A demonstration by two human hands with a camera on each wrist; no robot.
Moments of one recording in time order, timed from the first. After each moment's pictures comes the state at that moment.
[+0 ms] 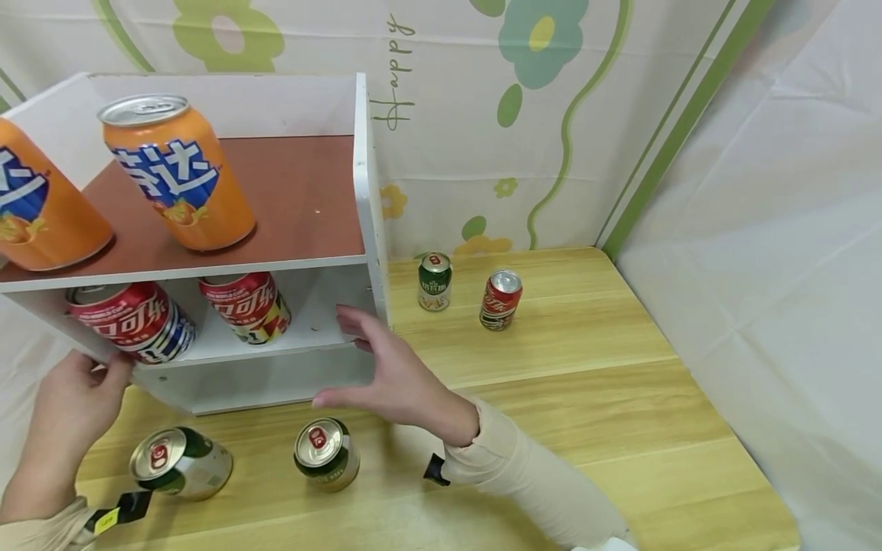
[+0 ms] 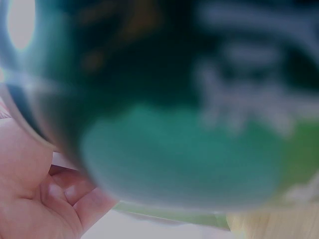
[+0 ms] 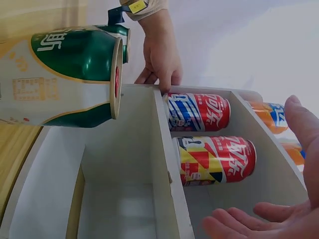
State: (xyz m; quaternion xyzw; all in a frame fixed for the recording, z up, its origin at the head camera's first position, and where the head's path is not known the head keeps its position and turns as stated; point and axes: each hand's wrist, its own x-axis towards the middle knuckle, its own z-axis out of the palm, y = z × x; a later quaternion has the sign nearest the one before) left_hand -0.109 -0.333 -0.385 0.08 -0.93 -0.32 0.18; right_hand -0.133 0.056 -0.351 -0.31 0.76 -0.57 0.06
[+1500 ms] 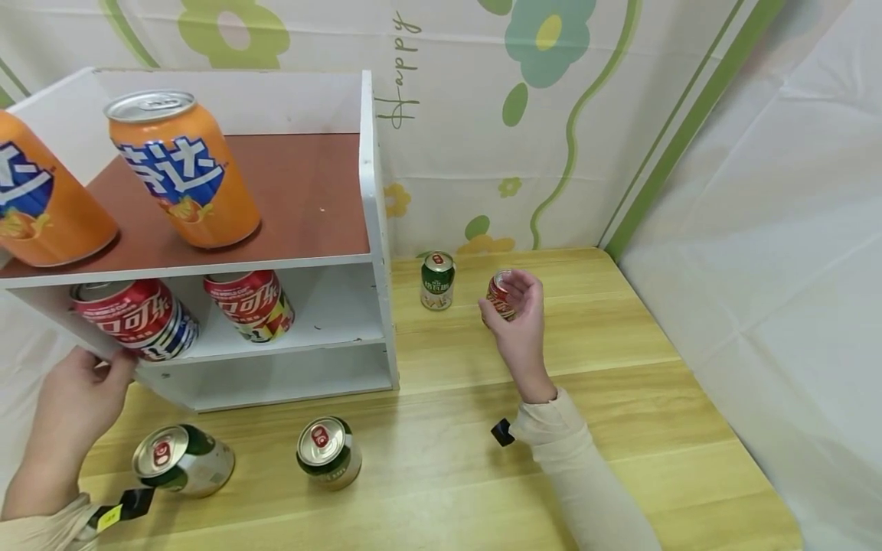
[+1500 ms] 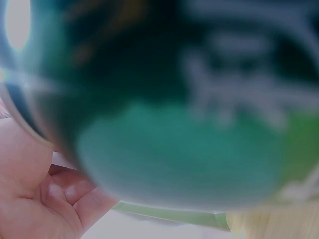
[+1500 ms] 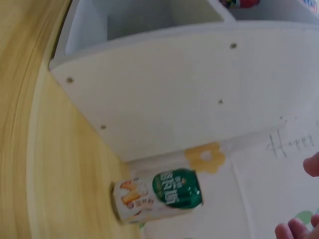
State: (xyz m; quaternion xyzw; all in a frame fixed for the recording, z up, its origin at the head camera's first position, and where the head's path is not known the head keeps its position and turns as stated) left_hand -0.110 -0.334 -0.386 0.08 -0.93 -0.32 0.17; right_hand -0.198 0.178 -0.410 -0.07 0.69 -0.69 -0.22
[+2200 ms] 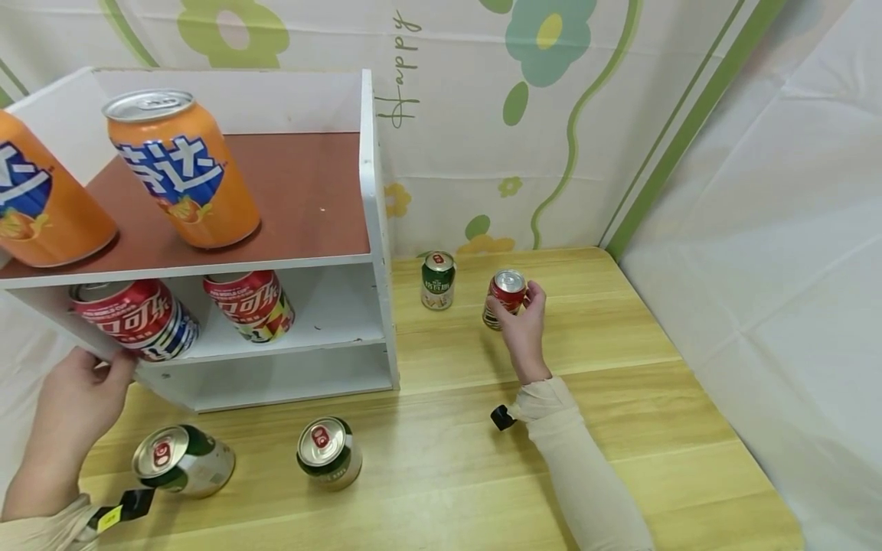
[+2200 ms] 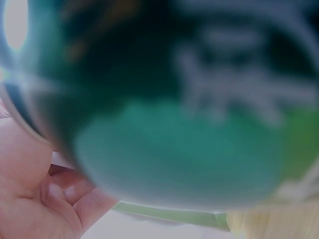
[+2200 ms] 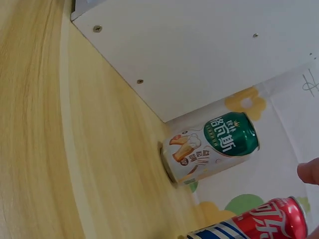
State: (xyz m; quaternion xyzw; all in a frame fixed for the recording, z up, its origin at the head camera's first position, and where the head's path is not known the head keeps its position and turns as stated) left_hand -0.109 -0.334 -0.386 0.08 -0.93 -0.32 0.17; right_hand -0.233 0.195 -0.449 0.12 0.73 -0.67 -0.13
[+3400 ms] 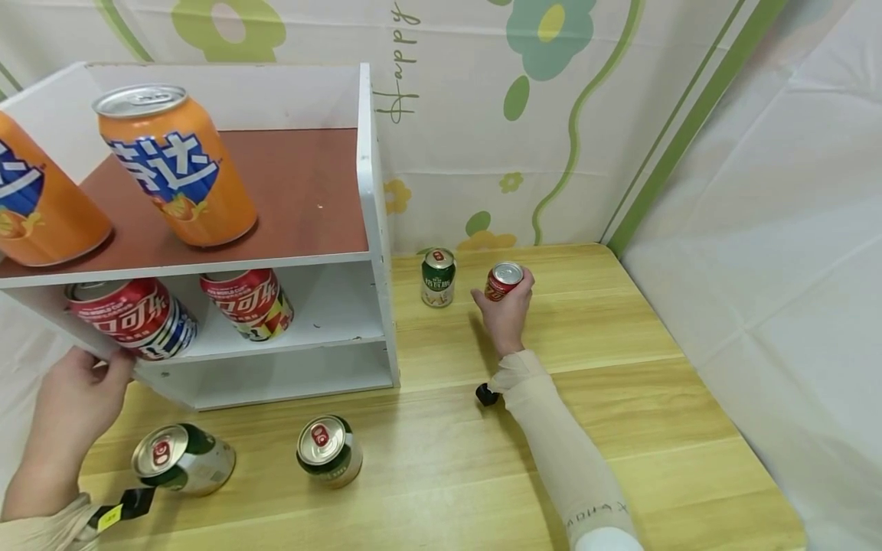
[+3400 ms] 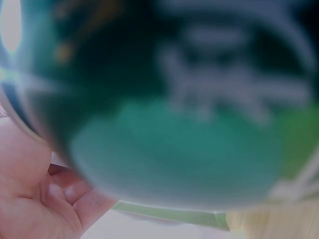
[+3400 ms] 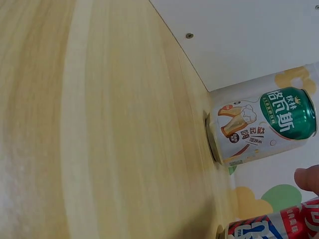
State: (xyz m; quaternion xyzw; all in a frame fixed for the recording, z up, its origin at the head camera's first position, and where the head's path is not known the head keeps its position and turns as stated) left_hand -0.111 -0.333 -0.387 0.08 -0.93 -0.32 0.18; right_hand -0.279 0.180 -0.481 0.09 0.77 -0.59 -0.22
